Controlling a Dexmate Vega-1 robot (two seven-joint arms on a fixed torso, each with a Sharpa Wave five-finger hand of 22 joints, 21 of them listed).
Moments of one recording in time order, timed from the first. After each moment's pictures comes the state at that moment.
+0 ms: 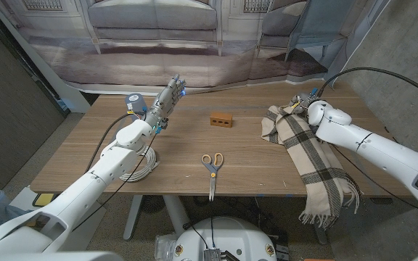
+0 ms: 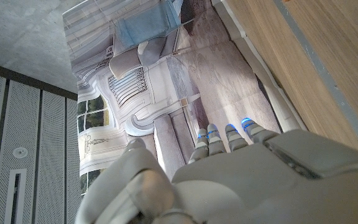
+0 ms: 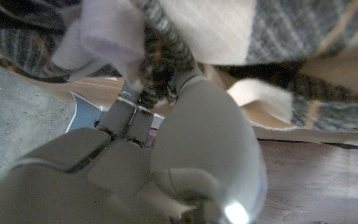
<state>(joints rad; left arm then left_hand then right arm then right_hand) 0.83 0.60 0.39 -1.49 -0.62 -0.21 -0.08 0.29 0.03 0.10 0.10 0.33 0.01 0.06 0.19 0.18 0.00 0.02 0.20 0.18 -0.06 0.03 0.19 0.18 -0.08 -0.04 0.20 0.18 -0.48 -0.81 -0.81 -1.53 -0.30 -0.68 0.03 1.47 0.09 0.25 -0.18 0.19 0.83 -0.14 0.65 0.50 0.88 -0.15 0.46 0.82 0.87 0.00 0.51 0.91 0.79 -0.08 1.11 0.55</state>
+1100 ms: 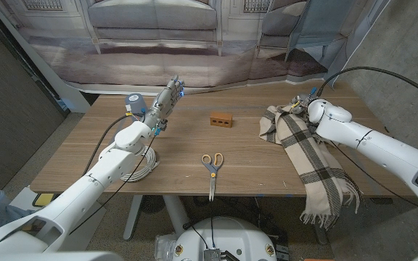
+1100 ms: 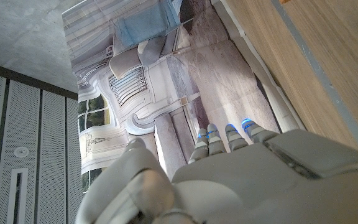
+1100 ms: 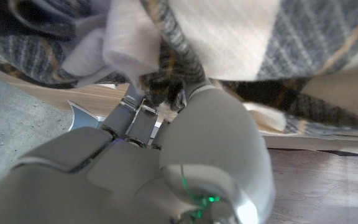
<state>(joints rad) 0.86 0.61 0.38 -1.52 -0.62 -0.21 -0.06 0.30 0.04 0.09 0.10 0.33 0.02 0.06 0.19 0.18 0.00 0.02 0.20 0.18 -0.06 0.03 0.19 0.18 -0.09 -0.04 0.20 0.18 -0.46 -0.82 -0.82 -1.54 -0.29 -0.69 0.11 1.25 0.10 0.23 -0.03 0.19 0.72 -0.15 0.51 0.40 0.79 -0.10 0.31 0.69 0.89 -0.13 0.31 0.72 0.65 -0.06 1.01 0.43</state>
